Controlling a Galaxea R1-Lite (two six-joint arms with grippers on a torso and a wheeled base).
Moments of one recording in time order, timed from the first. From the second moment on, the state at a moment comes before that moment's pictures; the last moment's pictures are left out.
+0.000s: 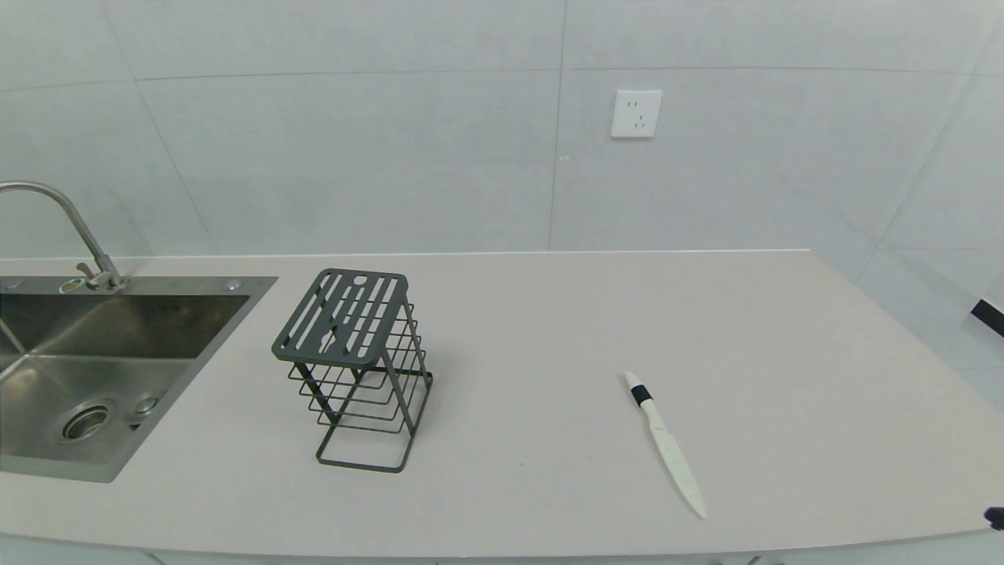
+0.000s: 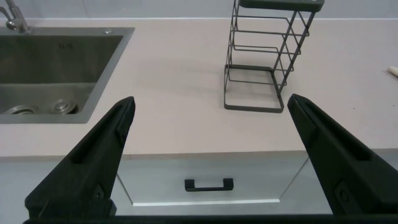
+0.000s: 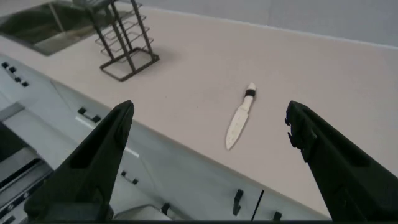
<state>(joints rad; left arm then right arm) 0.00 0.00 0.00 -0.01 -0.05 -0.01 0.02 0.44 -0.13 -0.16 0.59 -0.05</state>
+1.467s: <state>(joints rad) 0.00 0.00 0.00 0.00 -0.05 -0.01 0.30 1.33 -0.46 -0.17 0.28 -0.24</state>
